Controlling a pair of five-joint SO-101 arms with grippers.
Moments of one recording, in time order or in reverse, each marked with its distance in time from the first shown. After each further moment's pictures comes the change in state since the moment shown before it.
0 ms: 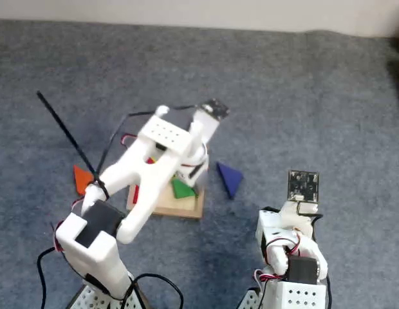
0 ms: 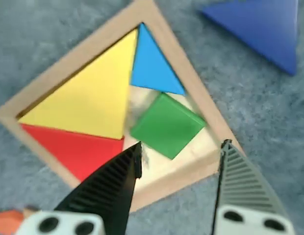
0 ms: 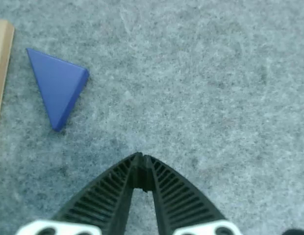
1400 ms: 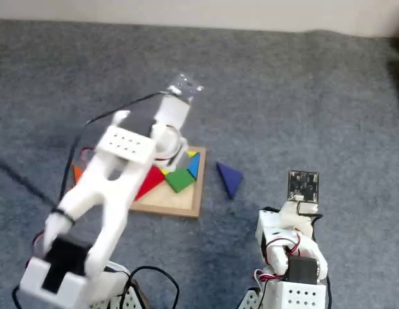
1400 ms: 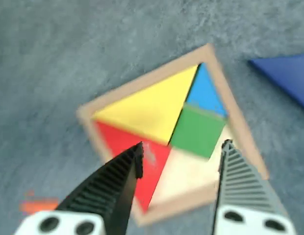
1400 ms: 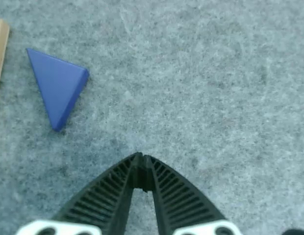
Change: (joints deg) left arm -9.0 -19.7 11.4 -9.5 -1.4; right arm 0.0 0.0 0.0 0.0 0.0
